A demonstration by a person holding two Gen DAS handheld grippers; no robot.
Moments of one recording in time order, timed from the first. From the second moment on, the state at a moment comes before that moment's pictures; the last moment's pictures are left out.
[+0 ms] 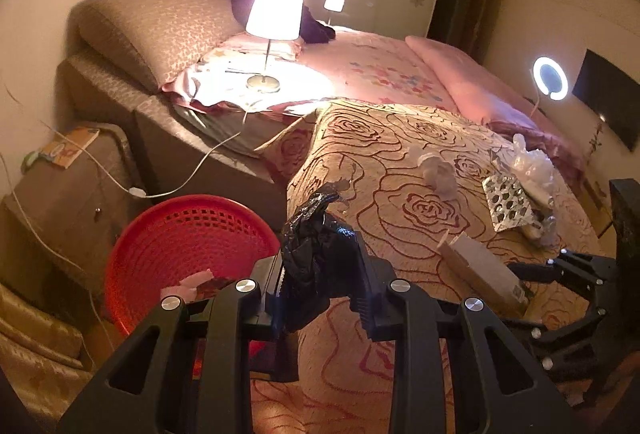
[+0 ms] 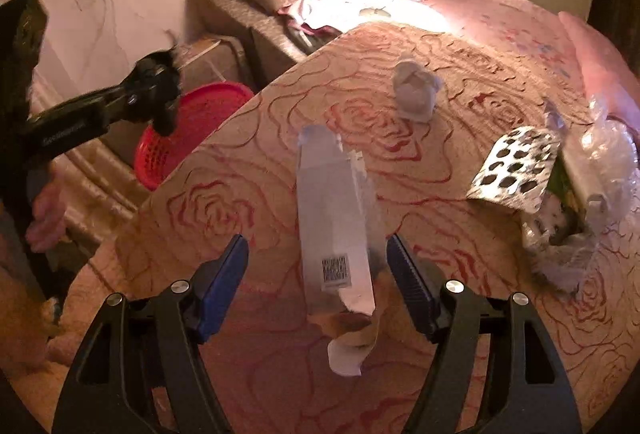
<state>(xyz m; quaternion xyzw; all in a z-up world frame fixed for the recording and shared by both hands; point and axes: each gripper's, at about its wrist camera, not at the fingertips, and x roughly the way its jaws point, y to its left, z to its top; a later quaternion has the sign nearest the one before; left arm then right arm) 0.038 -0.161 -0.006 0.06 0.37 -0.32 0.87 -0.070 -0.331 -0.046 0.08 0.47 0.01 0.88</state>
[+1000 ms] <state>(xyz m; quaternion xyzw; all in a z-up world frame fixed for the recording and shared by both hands) 0.035 -0.126 -0.003 0.05 0.37 -0.27 0.89 -0.049 -0.342 -0.044 0.14 0.43 -0.05 0.89</state>
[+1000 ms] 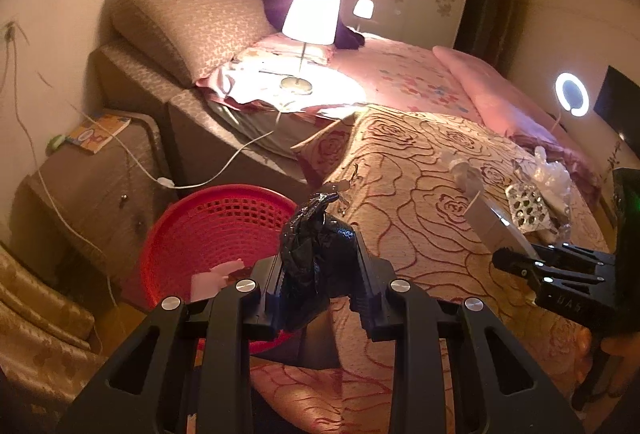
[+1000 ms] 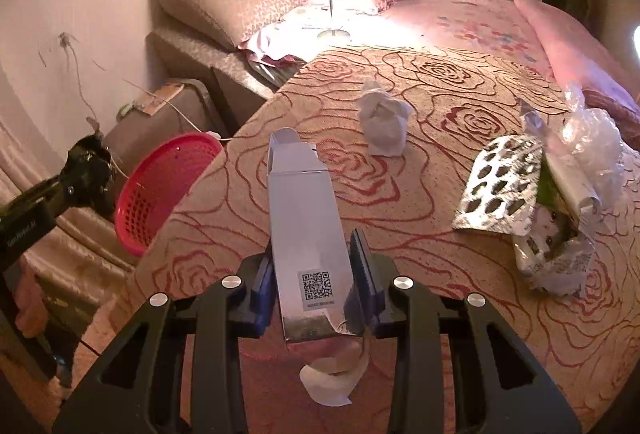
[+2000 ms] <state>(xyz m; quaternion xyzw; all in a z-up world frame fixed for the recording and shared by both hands) 0.080 -0.068 -0.019 0.02 0.39 -0.20 0.90 0.047 -0.262 -0.037 0.13 0.44 0.03 0.89</state>
